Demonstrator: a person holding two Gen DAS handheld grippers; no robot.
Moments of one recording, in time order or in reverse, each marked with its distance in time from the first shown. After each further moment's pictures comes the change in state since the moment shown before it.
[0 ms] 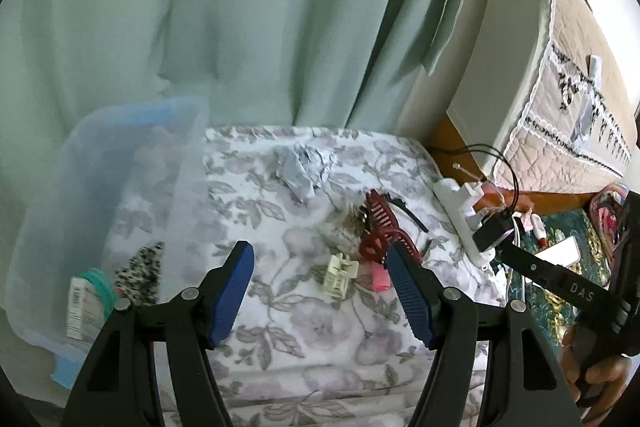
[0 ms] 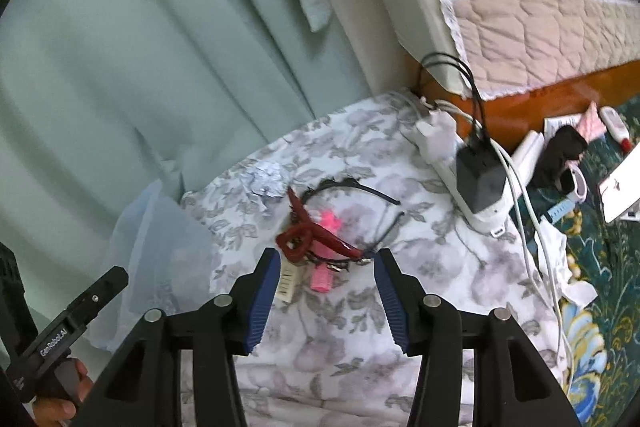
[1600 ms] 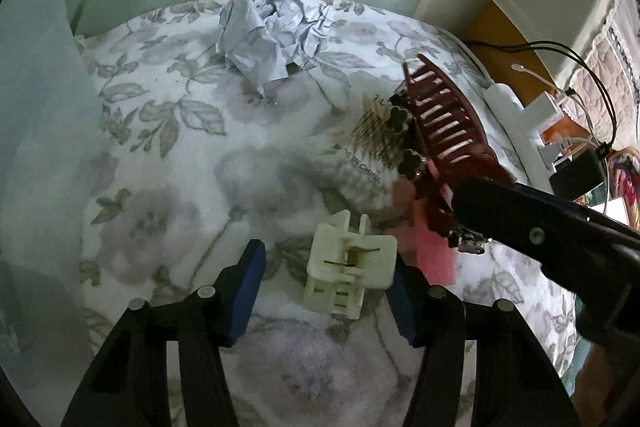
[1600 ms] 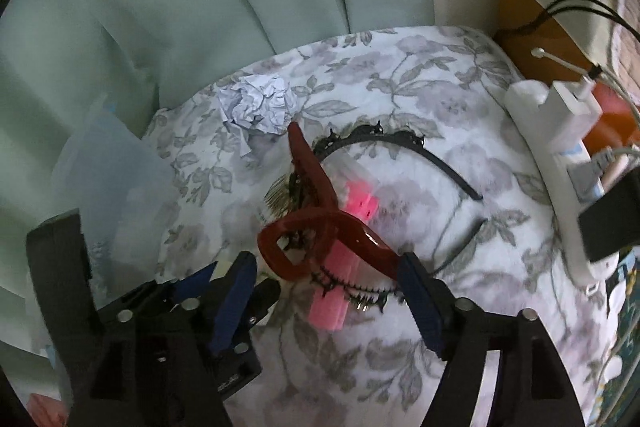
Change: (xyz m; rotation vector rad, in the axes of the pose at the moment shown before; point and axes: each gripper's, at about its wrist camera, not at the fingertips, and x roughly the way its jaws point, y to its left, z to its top) left arm 0.193 -0.004 -0.037 0.011 0.300 -0.048; right arm 0.158 0.035 0.008 -0.206 0.260 -0.040
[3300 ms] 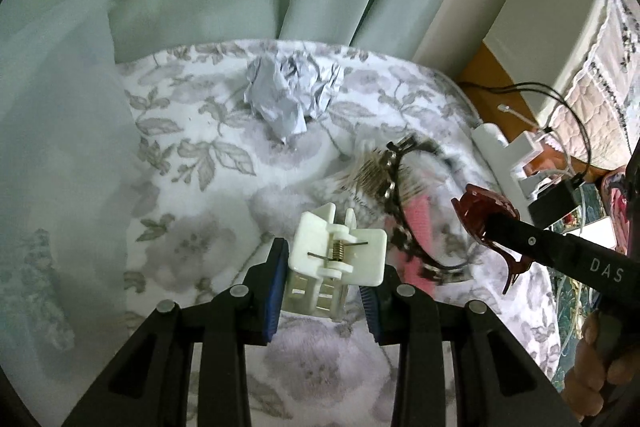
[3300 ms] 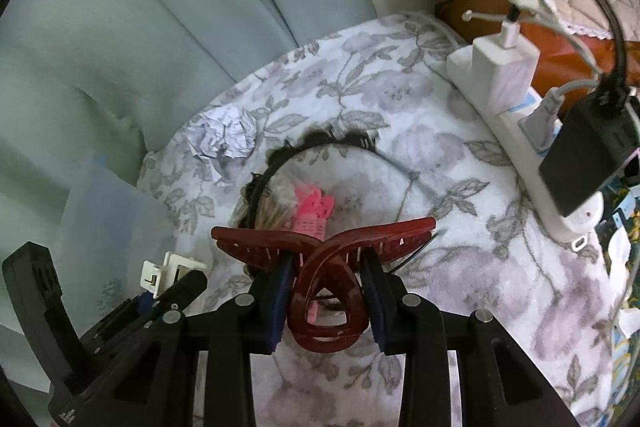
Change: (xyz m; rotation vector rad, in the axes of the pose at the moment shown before) left arm -0.055 0.004 0.005 -0.014 -0.118 0.007; right arm -0.026 -0.038 -0.010 0.201 -0.047 0.040
